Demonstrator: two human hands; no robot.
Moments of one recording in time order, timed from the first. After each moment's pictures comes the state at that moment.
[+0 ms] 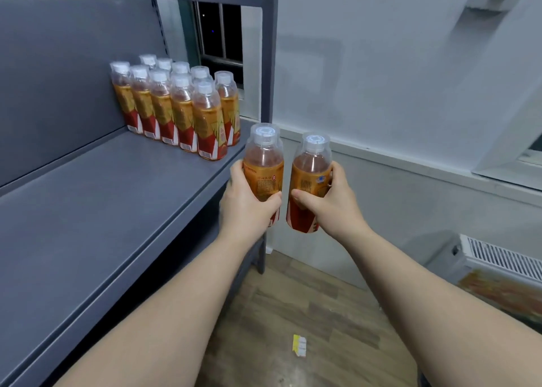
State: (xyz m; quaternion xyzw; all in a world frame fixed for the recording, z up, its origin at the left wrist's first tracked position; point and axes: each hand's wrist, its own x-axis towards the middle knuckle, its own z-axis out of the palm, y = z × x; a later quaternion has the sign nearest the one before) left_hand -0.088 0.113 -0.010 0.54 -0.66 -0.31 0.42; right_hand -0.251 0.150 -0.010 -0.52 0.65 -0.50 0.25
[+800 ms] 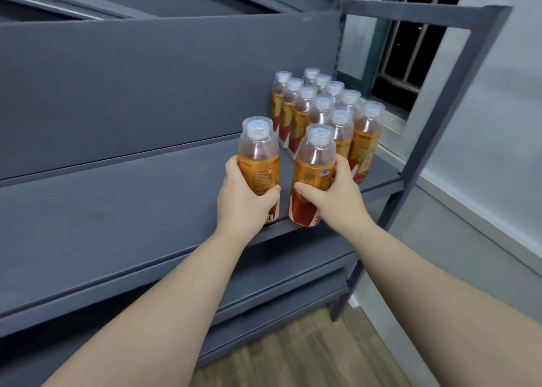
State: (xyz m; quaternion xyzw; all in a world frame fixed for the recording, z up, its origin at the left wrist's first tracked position) left_hand -0.017 0.047 0.007 0.73 -0.41 -0.15 0.52; right_hand -0.169 -0.038 0.006 -0.72 0.41 -0.40 0.40
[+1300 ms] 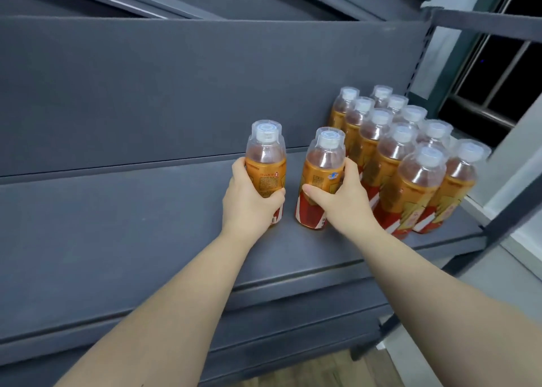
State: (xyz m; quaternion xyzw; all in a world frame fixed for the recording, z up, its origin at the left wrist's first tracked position) left_hand 0.088 0.007 0.001 0.78 -0.34 -0.10 0.52; right_hand -0.053 -0.099 0.006 -0.75 0.37 -0.36 0.42
